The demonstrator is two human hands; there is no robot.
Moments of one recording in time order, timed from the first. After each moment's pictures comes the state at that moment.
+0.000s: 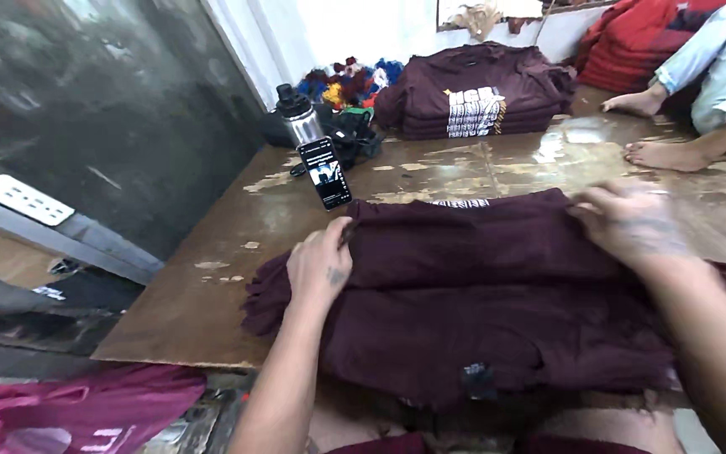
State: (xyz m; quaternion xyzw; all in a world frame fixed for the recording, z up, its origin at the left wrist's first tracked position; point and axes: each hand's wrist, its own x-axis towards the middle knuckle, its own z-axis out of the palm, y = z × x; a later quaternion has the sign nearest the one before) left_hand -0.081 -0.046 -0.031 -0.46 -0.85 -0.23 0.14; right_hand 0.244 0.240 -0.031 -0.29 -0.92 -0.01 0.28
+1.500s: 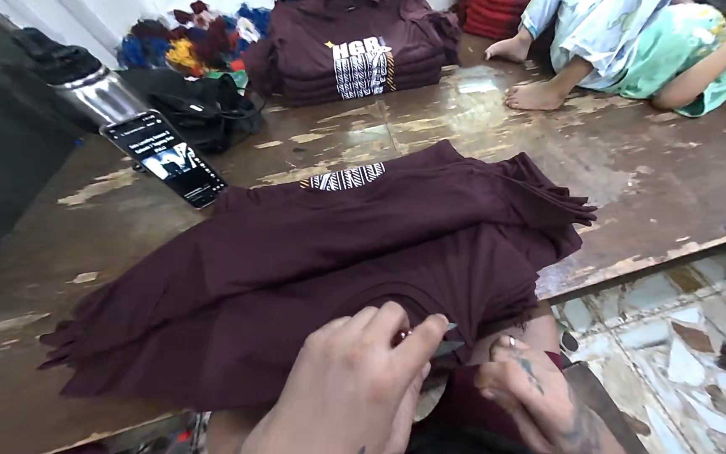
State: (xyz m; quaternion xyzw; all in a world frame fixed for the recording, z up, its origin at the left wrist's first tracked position) left_hand 0.096 -0.031 0.004 -0.81 -0.55 -0.21 0.04; right_hand 0.329 0.043 -0.108 -0.11 -0.88 0.20 0.42
